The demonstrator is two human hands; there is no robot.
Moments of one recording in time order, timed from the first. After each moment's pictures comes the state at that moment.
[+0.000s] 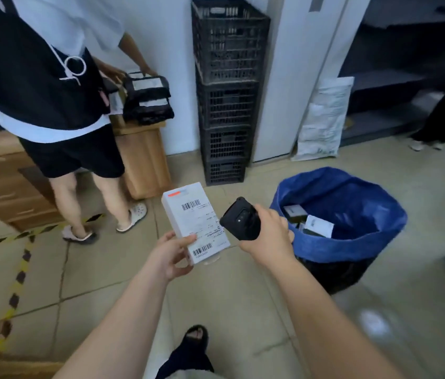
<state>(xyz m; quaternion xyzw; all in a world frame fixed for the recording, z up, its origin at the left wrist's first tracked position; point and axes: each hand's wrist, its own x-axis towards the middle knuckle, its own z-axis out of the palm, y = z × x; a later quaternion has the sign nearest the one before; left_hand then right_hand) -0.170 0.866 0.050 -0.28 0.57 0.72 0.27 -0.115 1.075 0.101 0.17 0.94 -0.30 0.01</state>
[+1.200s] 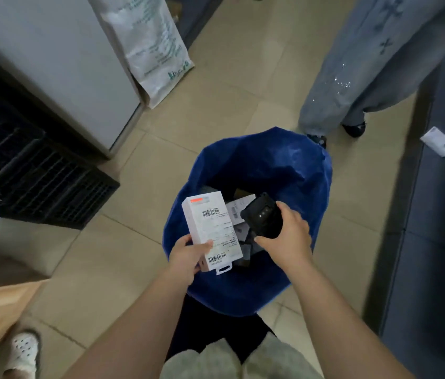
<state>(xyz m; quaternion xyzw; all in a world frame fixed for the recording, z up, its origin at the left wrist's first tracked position) -0.477 1.362 -0.123 -0.11 0.73 0.40 0.54 -0.304 1.478 -0.071 0.63 0.70 -0.35 -0.01</state>
